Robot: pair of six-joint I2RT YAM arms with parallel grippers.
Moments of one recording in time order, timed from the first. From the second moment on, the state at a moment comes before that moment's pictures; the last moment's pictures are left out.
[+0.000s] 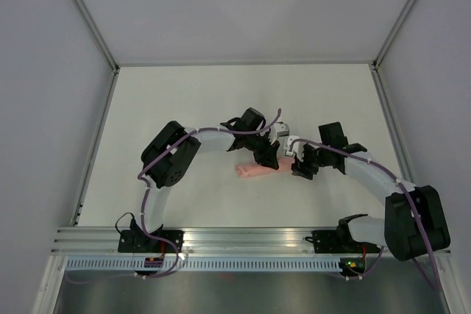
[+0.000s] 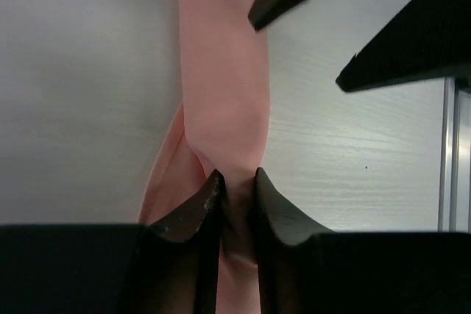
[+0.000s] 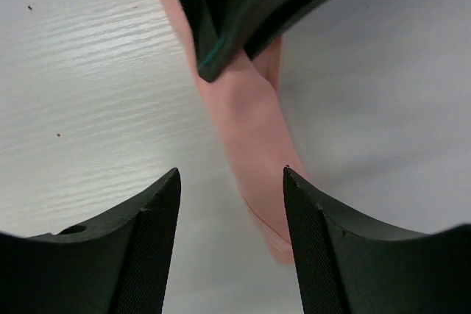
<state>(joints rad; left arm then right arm) -0.78 2.10 1.30 -0.05 0.76 0.19 0.19 1.28 0.68 -0.46 -0.68 -0.98</state>
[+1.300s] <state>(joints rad) -0.73 2.03 1.24 -0.04 0.64 -0.01 0.47 1.43 0.64 -0.23 -0.38 -1.10</state>
